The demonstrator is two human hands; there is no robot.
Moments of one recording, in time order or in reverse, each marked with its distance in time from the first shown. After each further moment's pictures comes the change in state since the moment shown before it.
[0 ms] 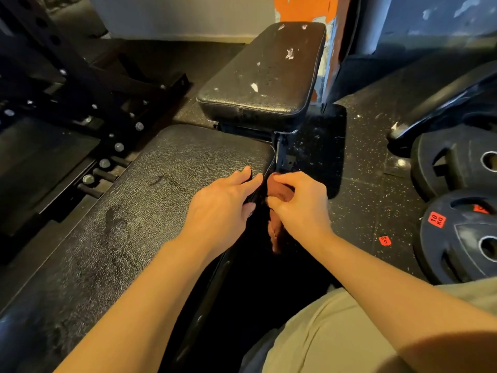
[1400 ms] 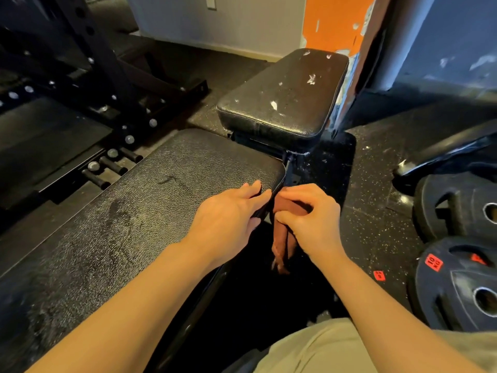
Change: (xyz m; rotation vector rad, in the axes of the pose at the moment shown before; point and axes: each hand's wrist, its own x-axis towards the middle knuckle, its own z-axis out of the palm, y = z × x) left_hand 0.001 -0.003 0.003 -0.009 -0.010 0.024; right_hand 0.014 0.009 -0.005 0.201 0.010 -0.078
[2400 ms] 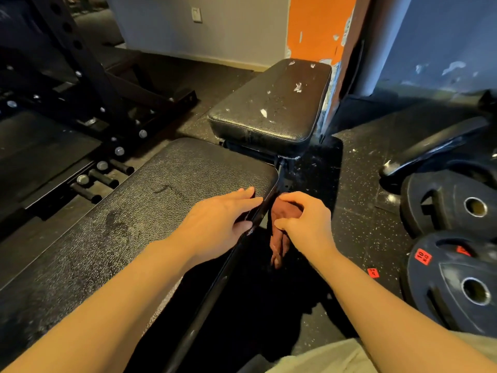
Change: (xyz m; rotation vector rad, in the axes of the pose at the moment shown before) left_hand -0.001 -0.016 -0.010 -0.123 -0.094 0.062; right_hand -0.001 -0.001 0.001 -0.073 -0.068 0.185
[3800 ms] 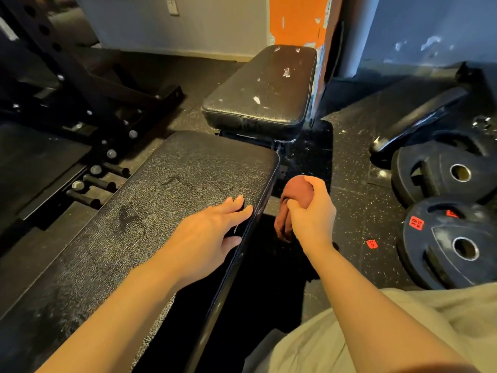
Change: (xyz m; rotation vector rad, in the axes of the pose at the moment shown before) left_hand -0.057 -0.005 -0.005 0.037 -0.136 0.031; right_hand -0.034 -0.004 0.022 0.064 0.333 0.159
